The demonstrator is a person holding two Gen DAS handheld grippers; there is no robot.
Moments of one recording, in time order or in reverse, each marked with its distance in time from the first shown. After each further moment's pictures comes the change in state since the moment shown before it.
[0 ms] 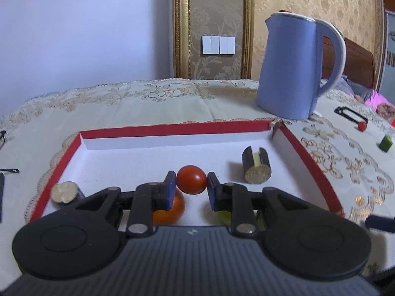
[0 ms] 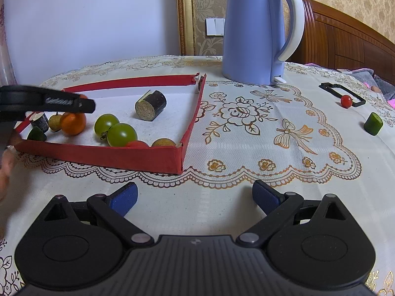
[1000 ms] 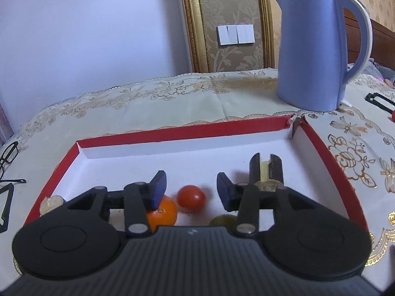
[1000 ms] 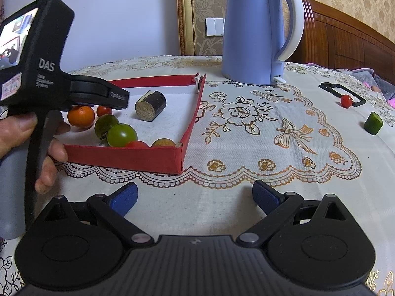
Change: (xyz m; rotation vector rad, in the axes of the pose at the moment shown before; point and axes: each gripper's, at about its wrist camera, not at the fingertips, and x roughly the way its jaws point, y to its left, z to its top) left arm 0.041 -0.040 0.009 0.069 0.034 0.171; right arm 0.000 0.000 -0.001 0.003 -0.003 0.002
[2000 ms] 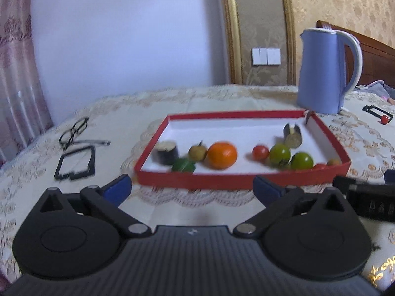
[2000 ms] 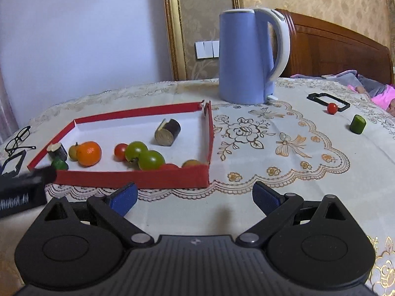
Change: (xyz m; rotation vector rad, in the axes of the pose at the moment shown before) left arm -0.144 0.085 -0.076 -0.107 -0.071 0.089; right arm -0.044 0.036 0.001 0.101 -0.110 -0.041
